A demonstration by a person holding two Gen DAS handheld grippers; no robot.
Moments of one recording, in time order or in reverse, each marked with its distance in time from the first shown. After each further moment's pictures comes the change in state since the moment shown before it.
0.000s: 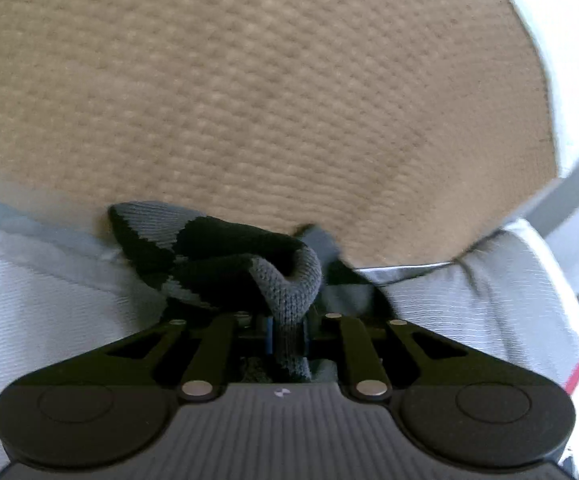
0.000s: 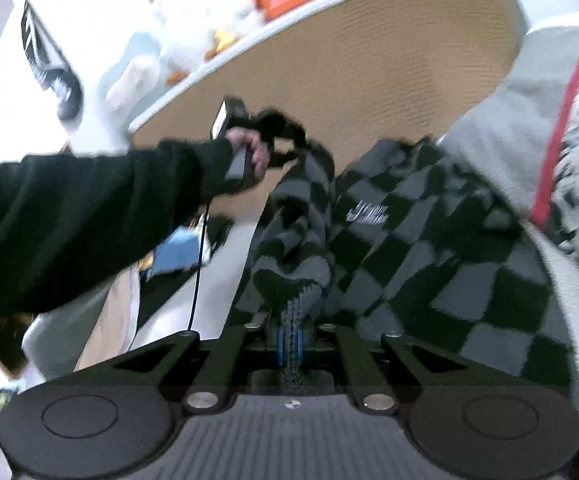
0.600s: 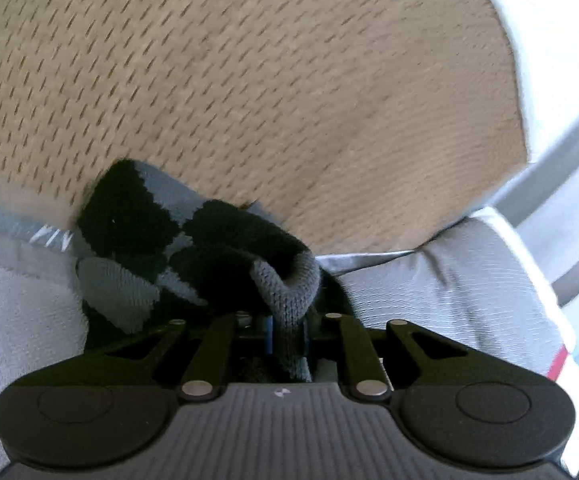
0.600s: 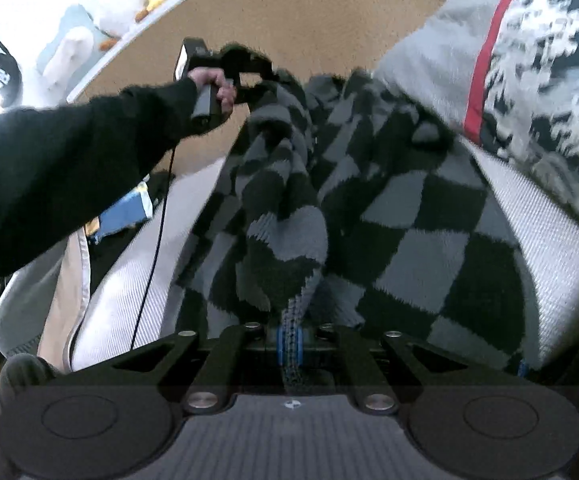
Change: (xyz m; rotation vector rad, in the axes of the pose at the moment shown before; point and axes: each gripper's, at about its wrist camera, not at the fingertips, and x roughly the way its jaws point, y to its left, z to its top) left arm 0.029 -0.028 -0.016 0.028 0.004 -0.090; right arm 0.022 -0.020 -0.030 0.075 0.136 -0.115
